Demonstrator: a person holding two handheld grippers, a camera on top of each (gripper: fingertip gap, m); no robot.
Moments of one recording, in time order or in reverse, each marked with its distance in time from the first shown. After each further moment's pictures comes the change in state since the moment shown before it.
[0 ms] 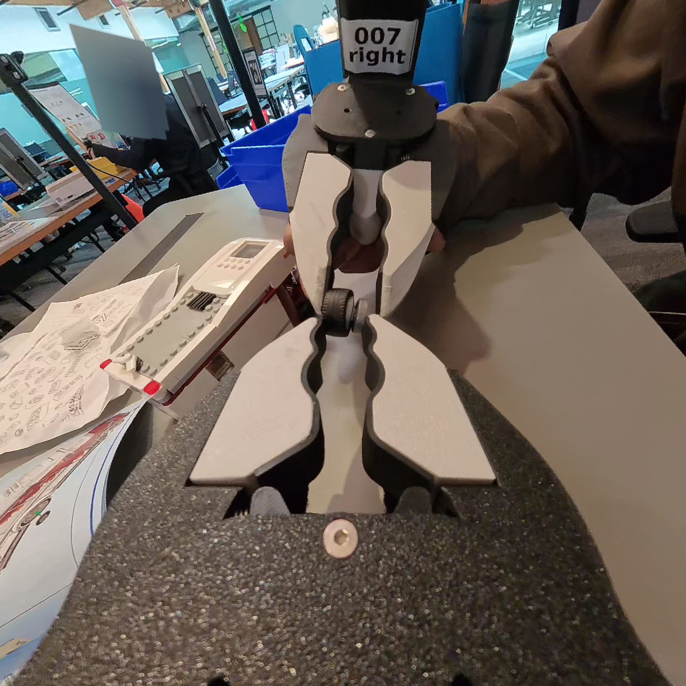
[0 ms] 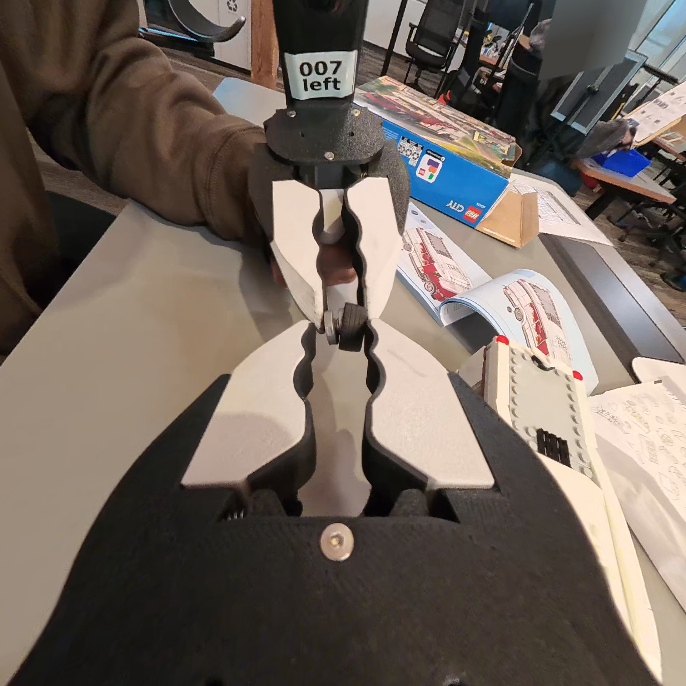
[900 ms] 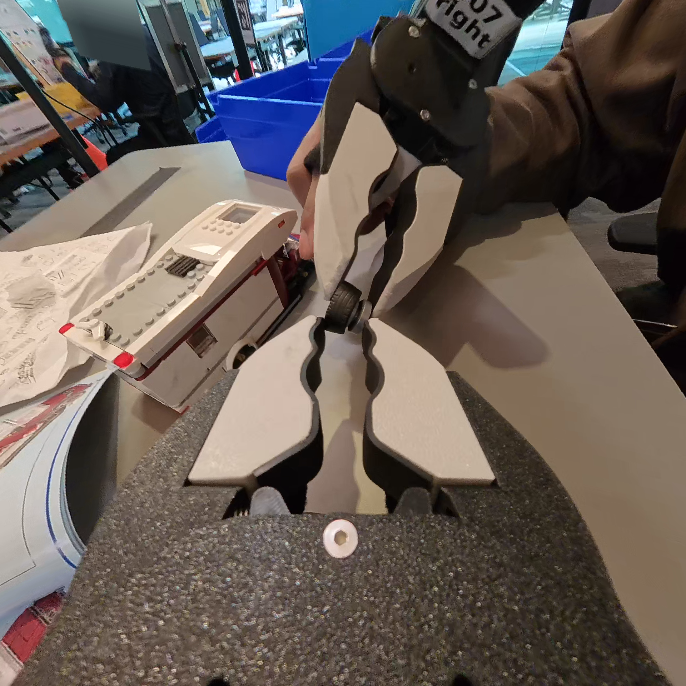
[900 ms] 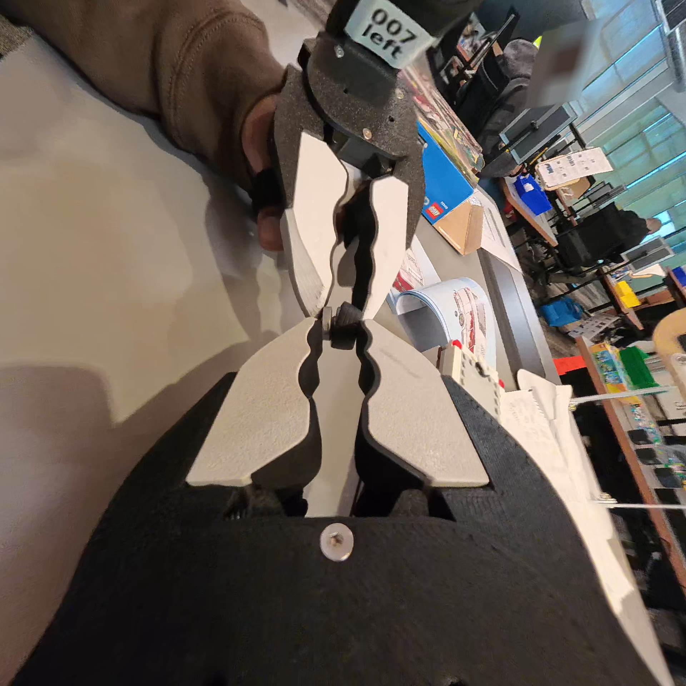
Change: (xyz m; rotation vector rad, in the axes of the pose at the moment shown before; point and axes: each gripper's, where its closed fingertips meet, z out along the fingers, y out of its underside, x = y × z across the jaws) left arm -0.001 0.013 0.005 -0.063 0.033 -0.113; right arm 0.004 0.012 0.002 -0.130 0.139 -0.333
